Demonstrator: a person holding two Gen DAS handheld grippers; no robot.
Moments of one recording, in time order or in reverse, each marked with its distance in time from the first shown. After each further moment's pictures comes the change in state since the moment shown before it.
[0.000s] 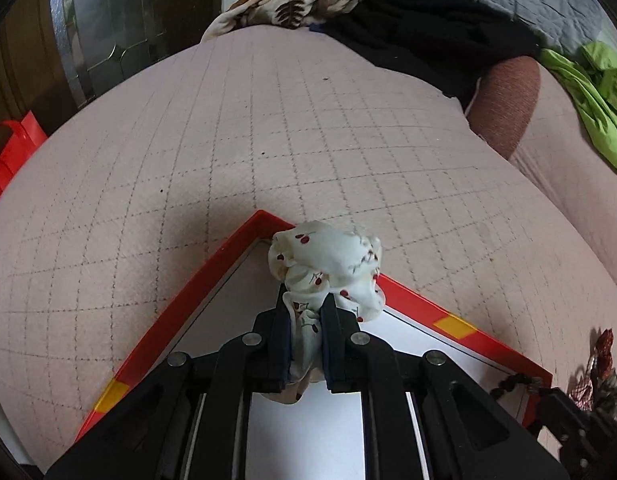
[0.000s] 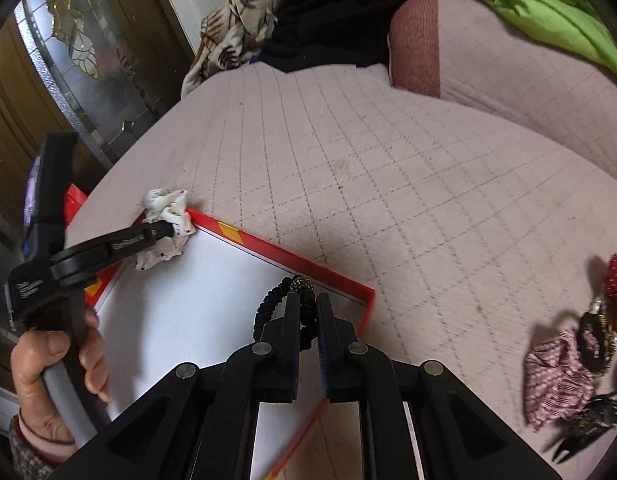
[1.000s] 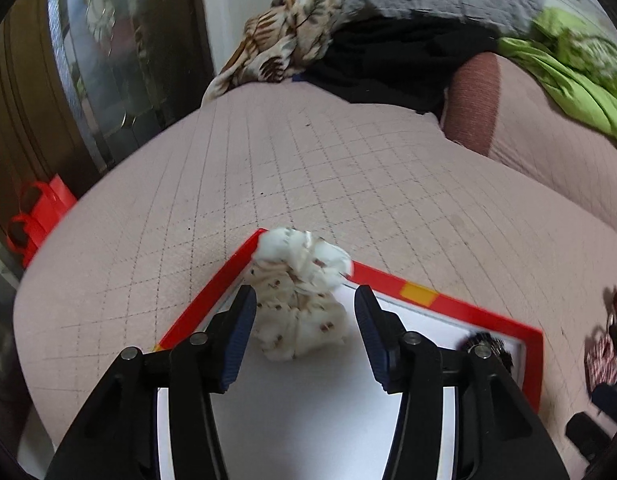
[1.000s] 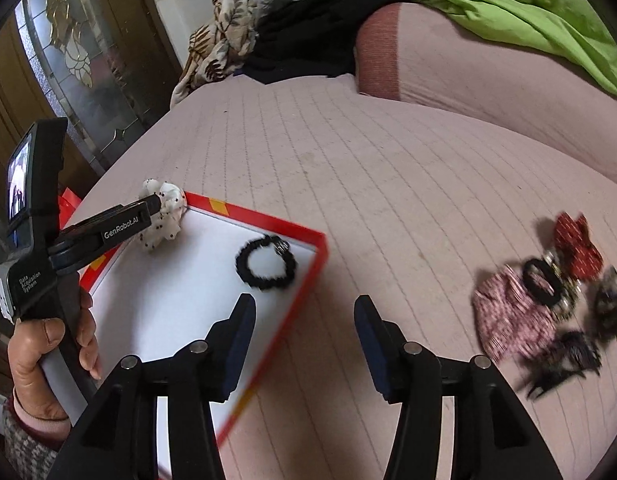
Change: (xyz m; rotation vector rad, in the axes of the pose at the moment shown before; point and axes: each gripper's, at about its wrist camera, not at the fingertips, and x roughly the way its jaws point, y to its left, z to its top) left arm -0.062 -0.030 -0.034 0.168 -0.185 0.096; right arm -0.065 -0.017 -0.040 0.030 -0.048 -0.063
